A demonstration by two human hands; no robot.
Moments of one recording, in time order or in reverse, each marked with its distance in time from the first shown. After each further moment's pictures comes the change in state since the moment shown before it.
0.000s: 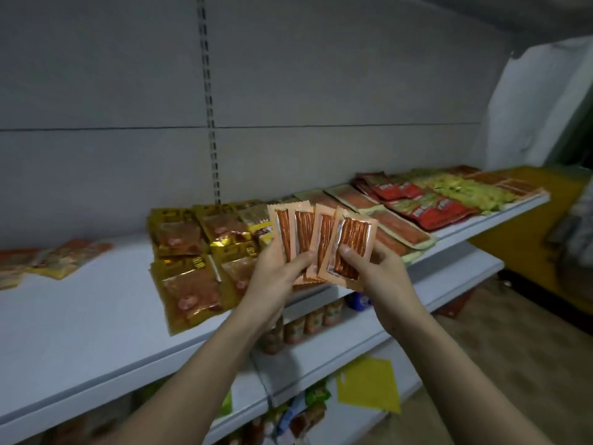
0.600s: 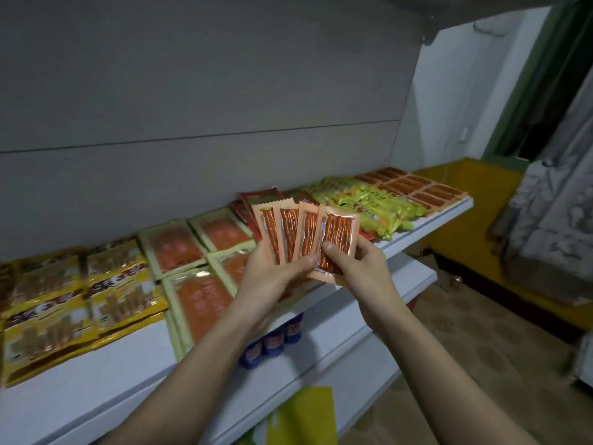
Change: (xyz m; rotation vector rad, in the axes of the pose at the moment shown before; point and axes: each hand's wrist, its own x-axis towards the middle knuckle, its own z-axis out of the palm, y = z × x) left_hand 0.196 -0.076 0.300 -0.064 -0.088 -0.070; right_hand 0.202 0.002 -0.292 0.022 0.112 -0.009
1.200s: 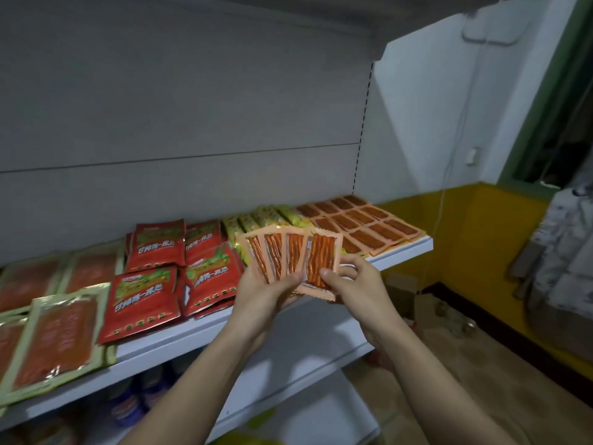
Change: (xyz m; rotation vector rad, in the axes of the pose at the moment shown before) left_hand 0.146 -0.096 0.273 -0.068 0.209 -0.017; right_hand 0.174 0.004 -0.285 -0.097 -0.135 0.096
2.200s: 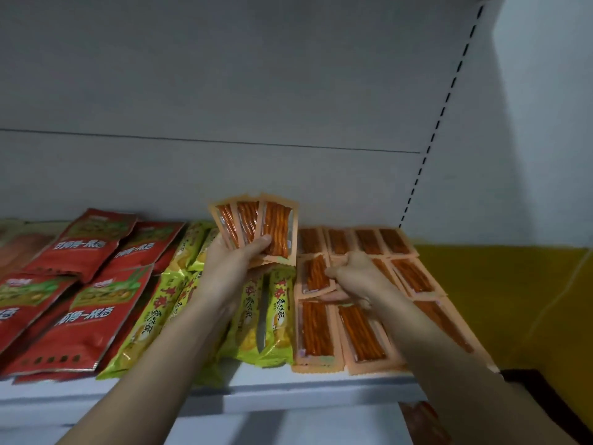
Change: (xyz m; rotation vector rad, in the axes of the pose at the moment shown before) left_hand 0.253 -0.042 0.087 0.041 0.572 0.113; right_hand 0.364 0.035 -0.069 -0.387 -0.471 0.260
